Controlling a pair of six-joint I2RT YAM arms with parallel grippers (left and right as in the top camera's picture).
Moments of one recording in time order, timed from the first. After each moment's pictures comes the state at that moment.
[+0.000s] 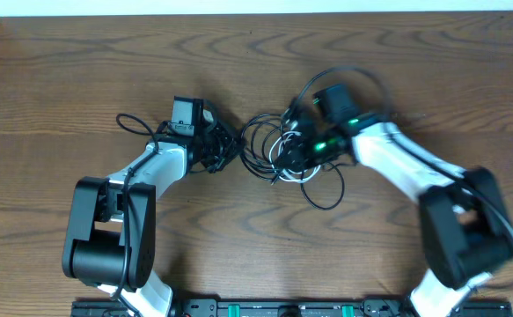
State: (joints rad) left arm -0.16 1.80 0.91 -0.18 0.56 -1.03; right arm 0.42 1.85 1.18 -0.52 -0.78 0.16
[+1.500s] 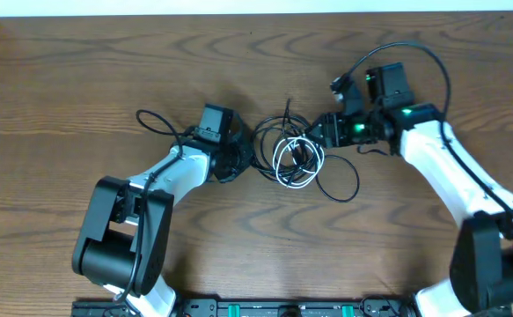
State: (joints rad) left arm -0.32 1.80 0.91 -0.26 0.32 -0.98; right arm 0.26 1.71 1.18 -0.54 -0.62 0.21
